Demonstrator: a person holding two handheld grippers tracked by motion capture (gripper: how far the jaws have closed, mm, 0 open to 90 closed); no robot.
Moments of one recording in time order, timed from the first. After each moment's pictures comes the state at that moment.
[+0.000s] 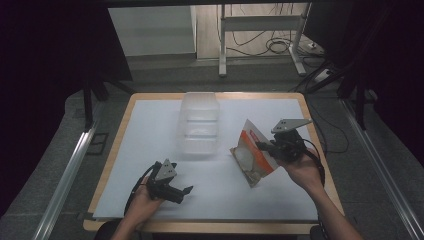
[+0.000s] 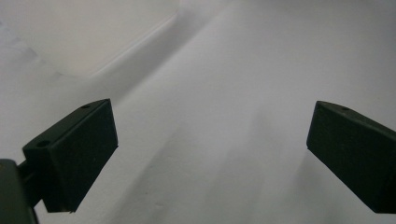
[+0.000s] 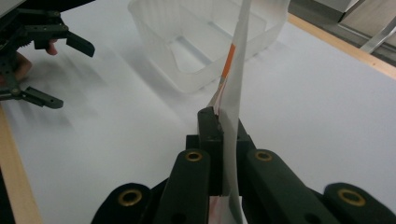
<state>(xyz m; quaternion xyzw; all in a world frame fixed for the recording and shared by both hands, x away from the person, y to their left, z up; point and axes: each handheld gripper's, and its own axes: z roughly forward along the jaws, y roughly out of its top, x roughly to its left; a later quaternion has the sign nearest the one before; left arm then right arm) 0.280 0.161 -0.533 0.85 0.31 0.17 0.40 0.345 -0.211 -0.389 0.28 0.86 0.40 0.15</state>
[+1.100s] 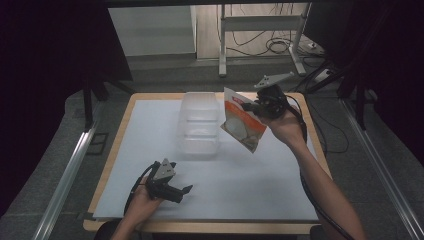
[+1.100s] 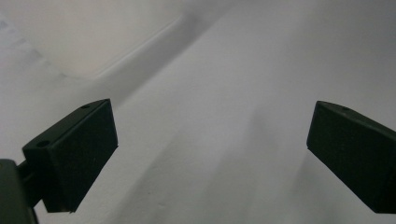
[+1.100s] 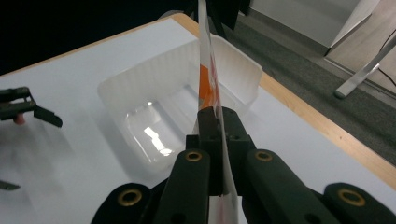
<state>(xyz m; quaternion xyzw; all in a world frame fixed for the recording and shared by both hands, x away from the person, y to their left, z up) 0.280 0.164 -0.532 0.84 0.31 0.17 0.41 0.428 -0.163 -0.330 0.26 0.86 0.41 0.17</state>
